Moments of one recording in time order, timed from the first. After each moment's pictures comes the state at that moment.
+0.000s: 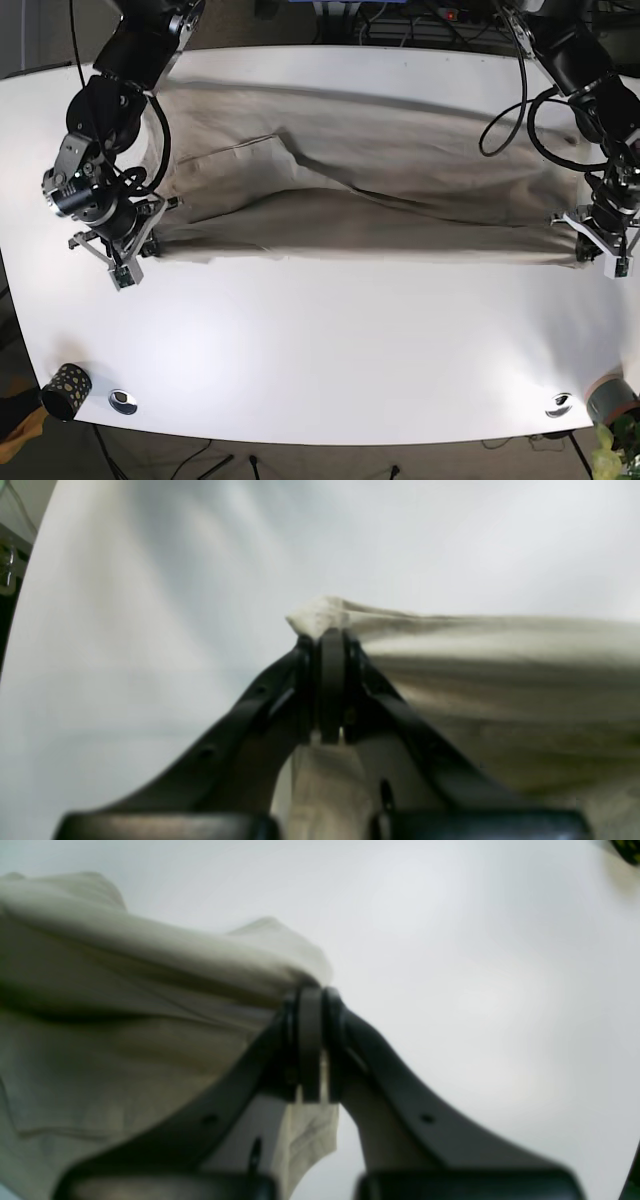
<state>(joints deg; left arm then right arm) -6.9 -14.2 -35.2 87.5 -9.4 -34.1 44.1 7.4 9.1 26.0 104.2 12.7 40.1 -68.1</state>
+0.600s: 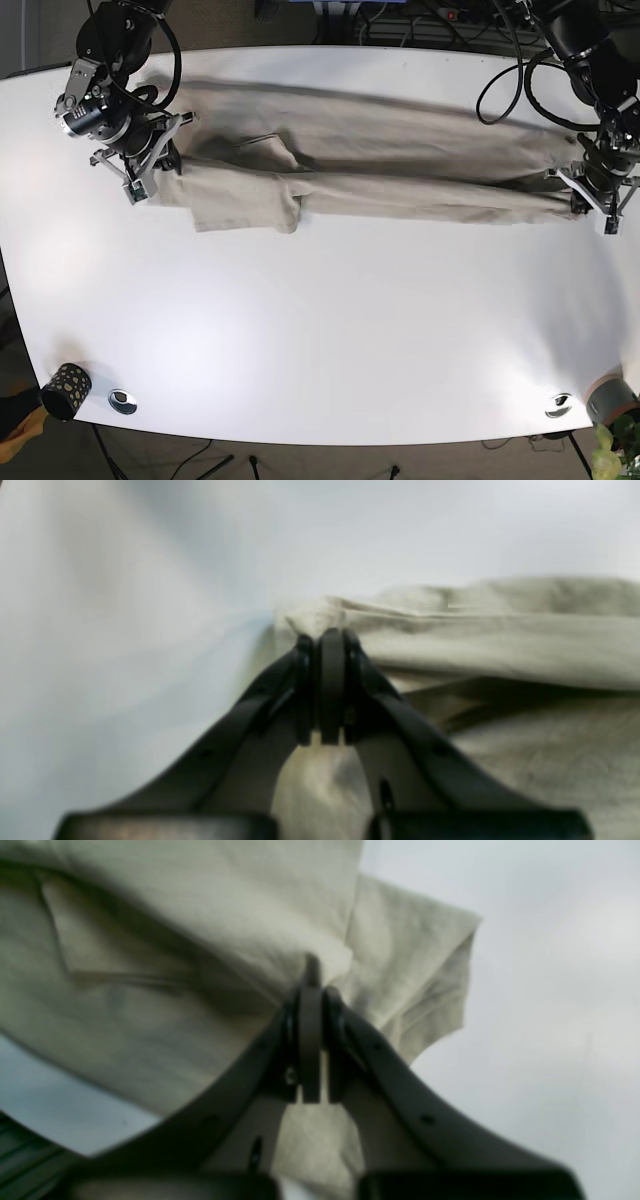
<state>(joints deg) 2.4 -14.7 -35.4 88.4 -9.1 -34.1 44.2 -12.0 7.9 28.4 109.1 22.8 39.9 -68.2</state>
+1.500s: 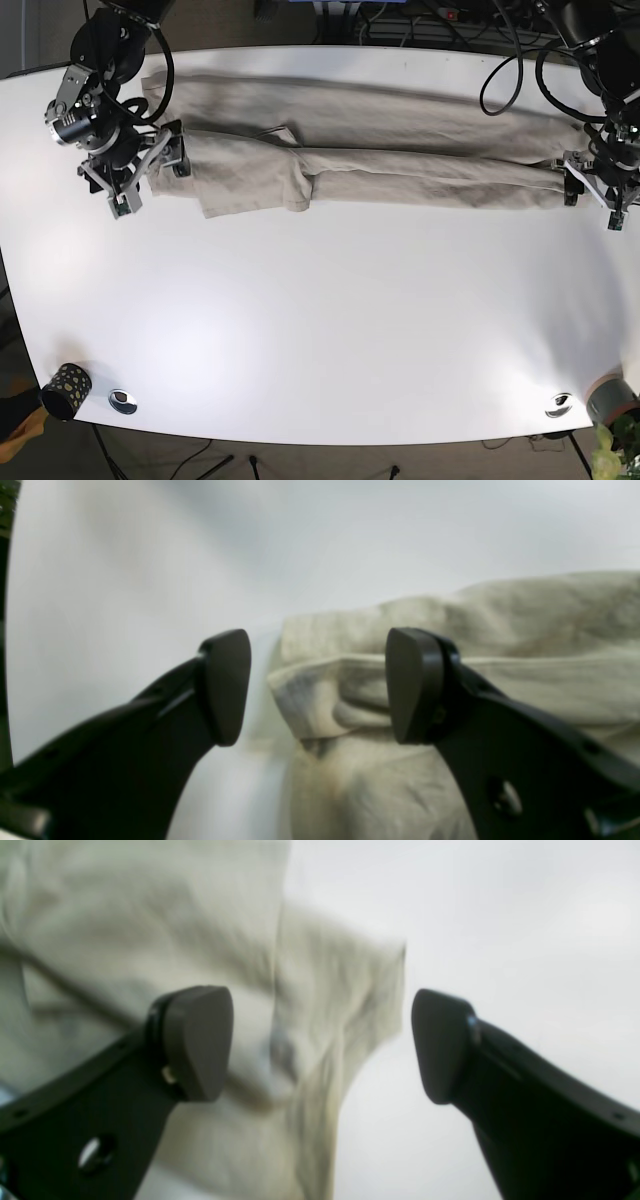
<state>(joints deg) 5.7 -17.5 -33.8 92.9 -9.1 -33.9 44.1 -6.4 7.9 31.4 106.5 22.7 39.9 -67.9</state>
